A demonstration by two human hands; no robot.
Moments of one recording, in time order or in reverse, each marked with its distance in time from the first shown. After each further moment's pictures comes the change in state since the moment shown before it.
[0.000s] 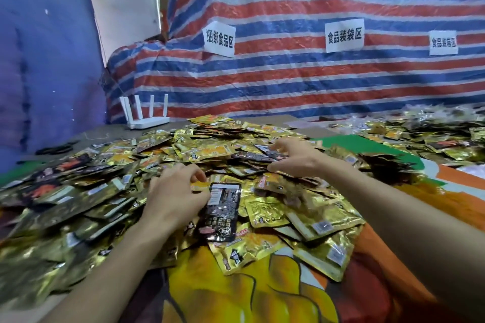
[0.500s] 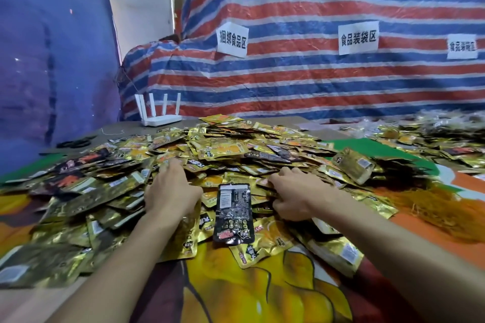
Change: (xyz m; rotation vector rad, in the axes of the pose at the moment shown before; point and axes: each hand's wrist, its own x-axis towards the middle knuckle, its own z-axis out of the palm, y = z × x) left_hand 0.010 -0.023 -0.004 0.104 0.027 -0.372; right_hand -0.049 -0.044 0.039 -0.515 -0.182 -0.115
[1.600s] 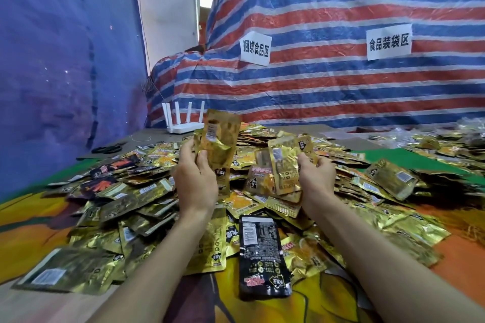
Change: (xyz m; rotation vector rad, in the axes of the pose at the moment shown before) left_hand 0.016 0.006 0.002 -0.791 0.498 0.212; right_hand 0.065 -0.034 0.007 1.830 0.740 0.492
